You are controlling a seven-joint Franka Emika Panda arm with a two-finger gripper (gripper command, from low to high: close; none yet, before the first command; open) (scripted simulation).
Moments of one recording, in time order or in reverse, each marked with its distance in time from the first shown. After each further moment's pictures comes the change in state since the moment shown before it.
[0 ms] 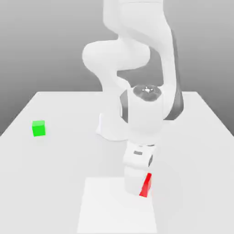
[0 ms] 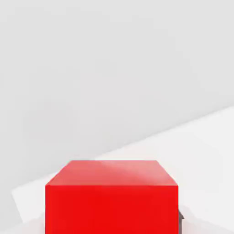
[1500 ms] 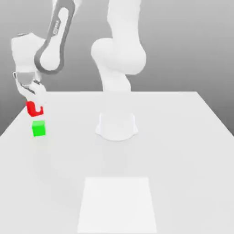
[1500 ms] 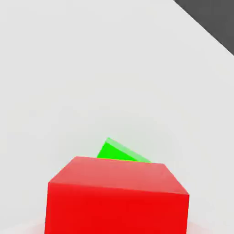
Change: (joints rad) arm -1.144 -0.284 -0.697 -0.098 -0.265 -0.170 0.459
